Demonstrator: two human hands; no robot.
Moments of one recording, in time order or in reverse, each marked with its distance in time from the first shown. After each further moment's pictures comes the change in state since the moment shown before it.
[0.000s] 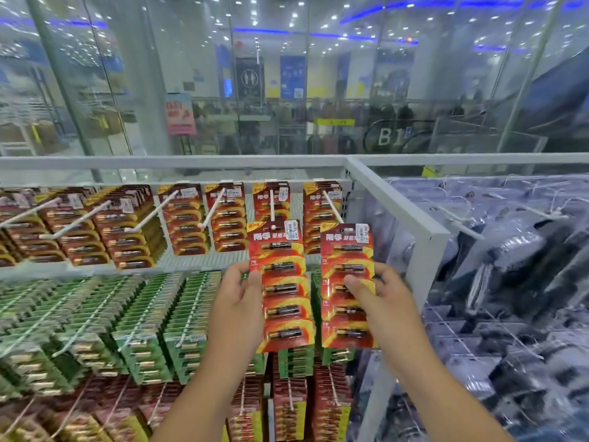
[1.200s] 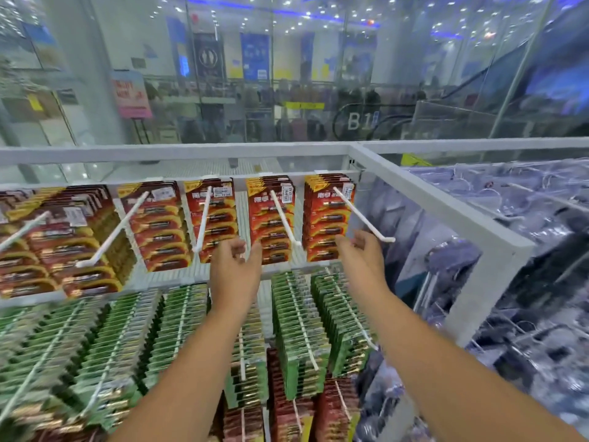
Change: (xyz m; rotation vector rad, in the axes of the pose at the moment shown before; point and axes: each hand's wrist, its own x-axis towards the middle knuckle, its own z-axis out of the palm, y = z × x) left_hand 0.187 -0.066 0.019 0.224 0.071 0.045; right_hand 0.151 0.041 0.074 -0.174 0.356 0.015
